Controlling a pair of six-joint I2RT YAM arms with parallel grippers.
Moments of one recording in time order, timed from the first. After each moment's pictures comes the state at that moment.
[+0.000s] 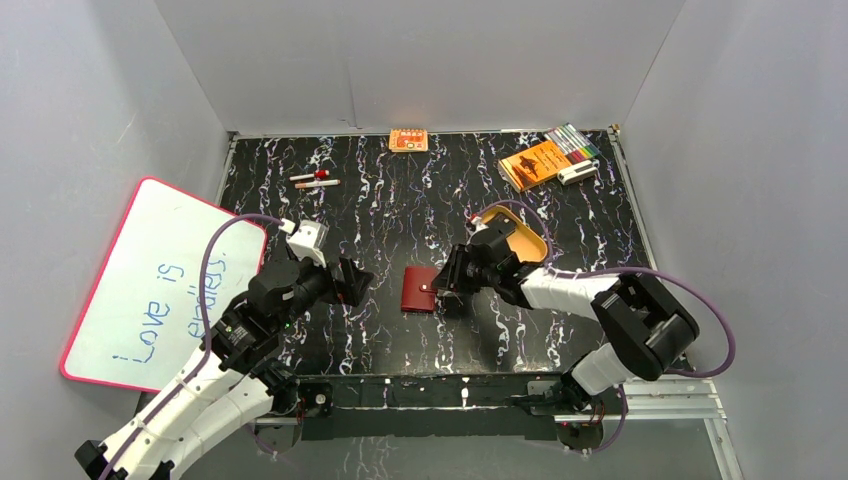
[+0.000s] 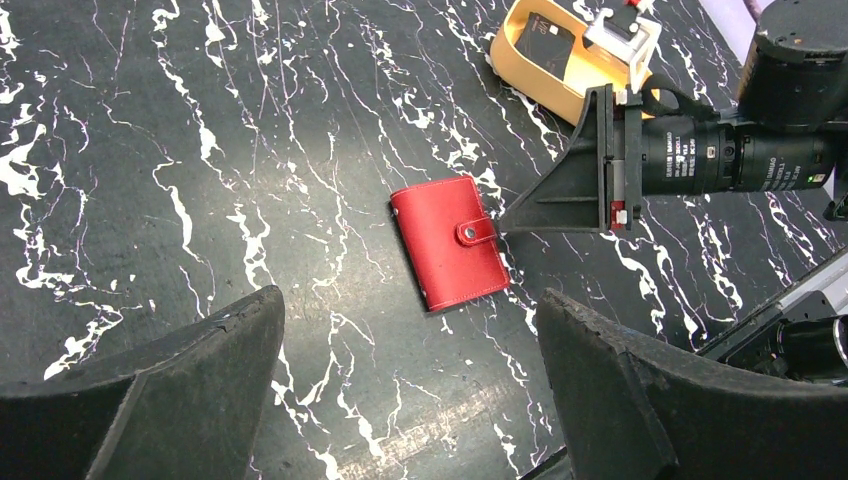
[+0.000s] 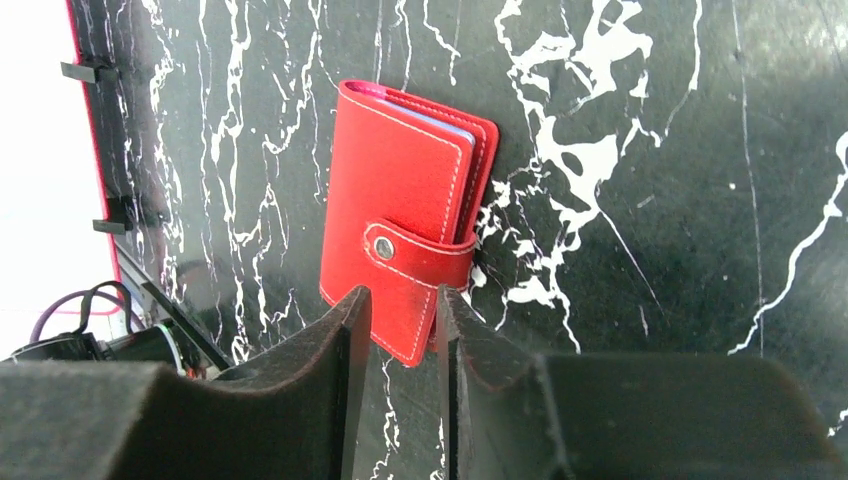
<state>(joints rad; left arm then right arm) -0.69 0.56 0.63 -0.42 -0.12 -0.36 0.73 1.48 0.61 0.18 -0.22 0.83</state>
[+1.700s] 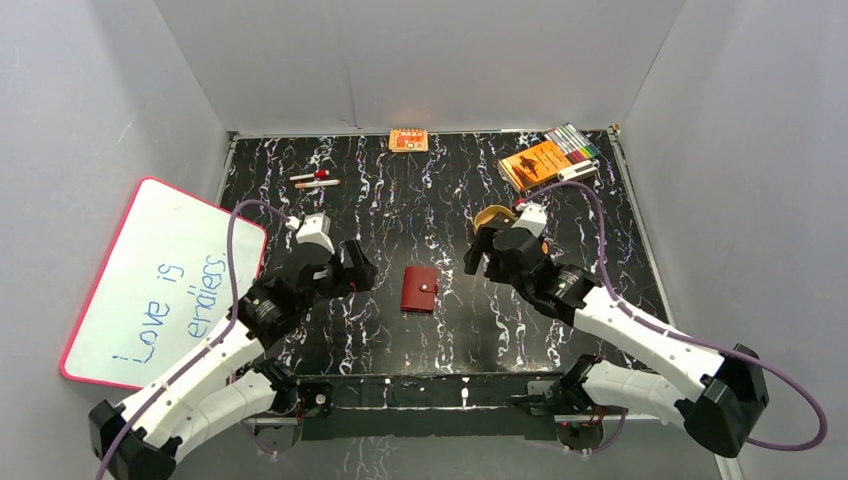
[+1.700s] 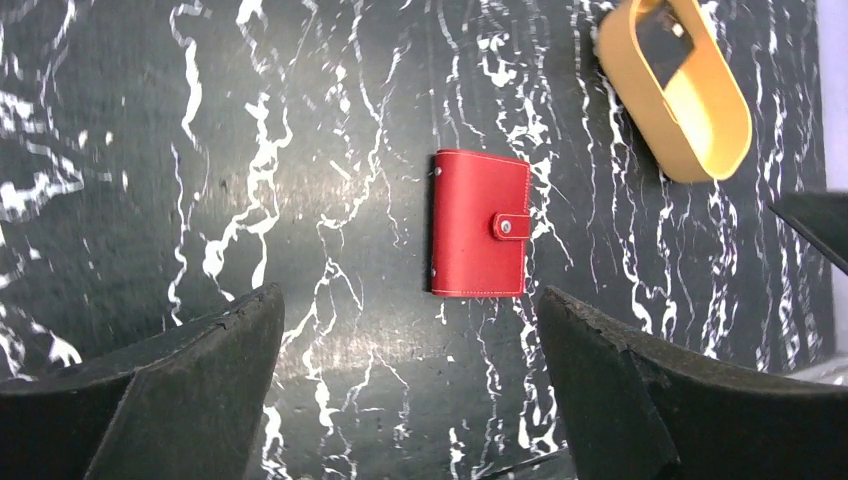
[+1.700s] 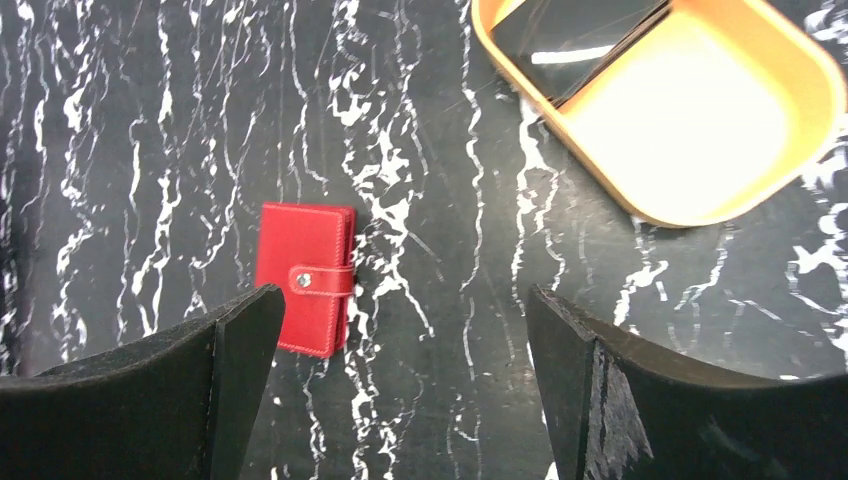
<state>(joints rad) -0.69 0.75 0.66 -0.47 -0.24 -0.63 0.83 1.02 0.76 -0.39 0.38 0.76</state>
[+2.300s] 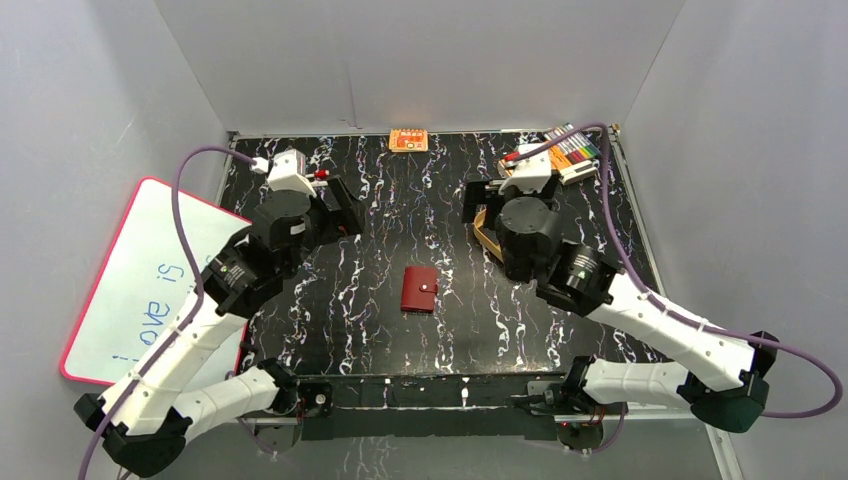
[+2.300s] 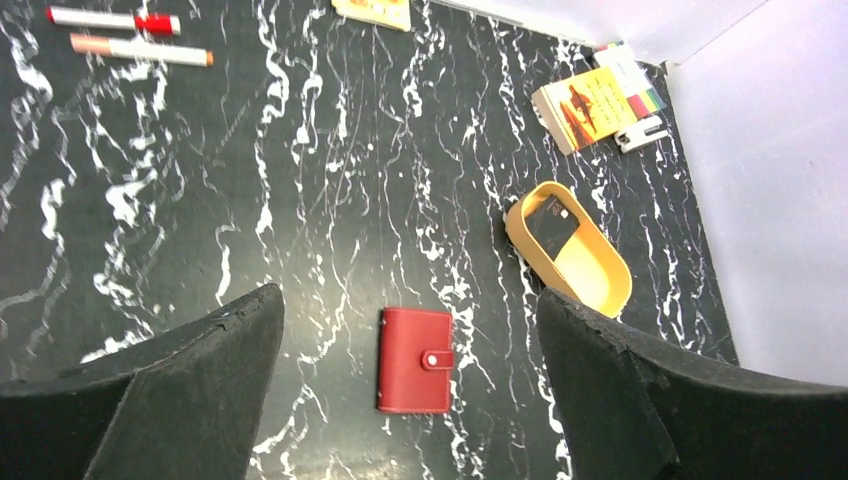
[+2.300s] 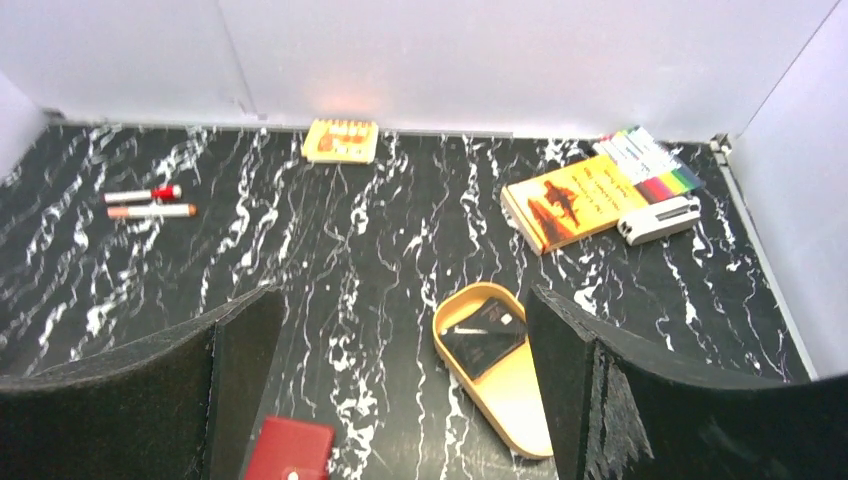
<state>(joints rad) -0.69 0.94 1.18 -0.65 -0.43 -0.65 1.07 1.08 1.22 -0.36 0.93 0.21</state>
